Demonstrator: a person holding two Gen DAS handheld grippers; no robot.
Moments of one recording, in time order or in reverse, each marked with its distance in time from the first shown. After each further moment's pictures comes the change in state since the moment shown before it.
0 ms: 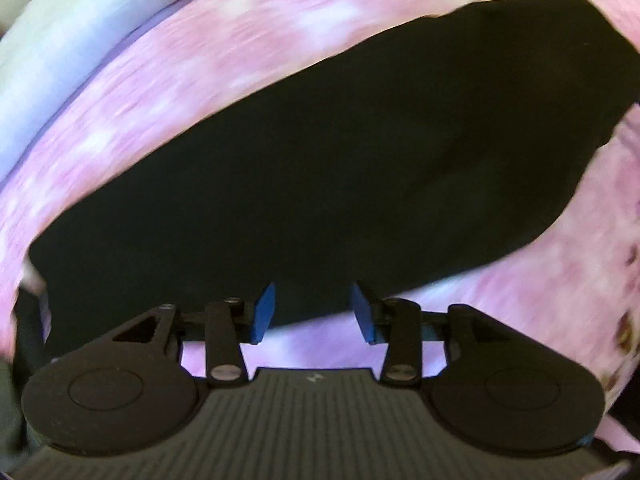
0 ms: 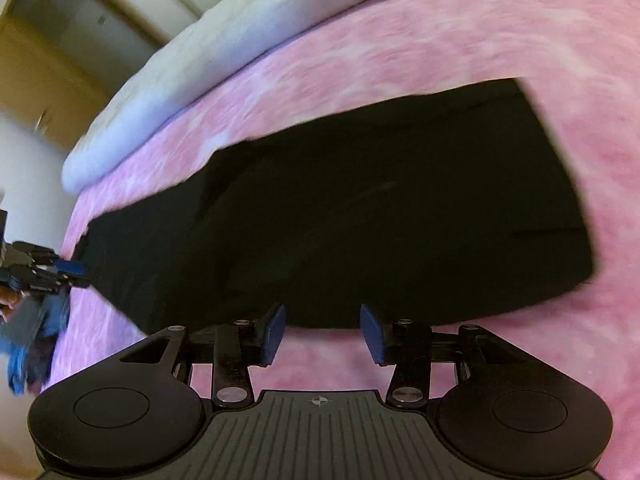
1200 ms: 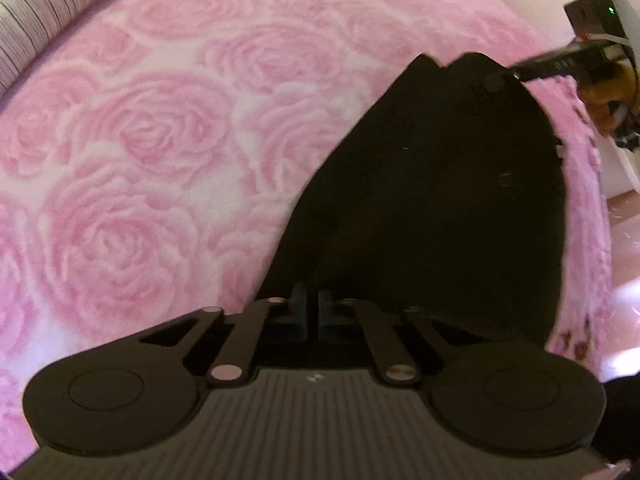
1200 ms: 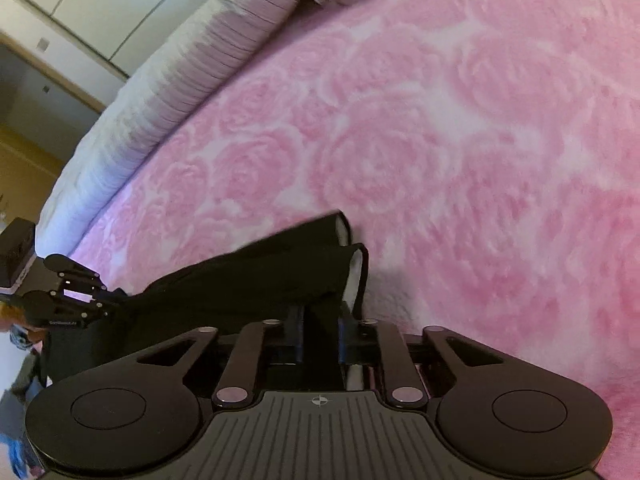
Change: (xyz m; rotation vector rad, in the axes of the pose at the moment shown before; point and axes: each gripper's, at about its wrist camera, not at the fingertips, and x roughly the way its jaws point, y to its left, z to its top) left arm 0.081 -0.174 0.255 0.480 -0.161 -0.511; right arm -0.033 -0.154 0.096 0.172 -0.128 -0.057
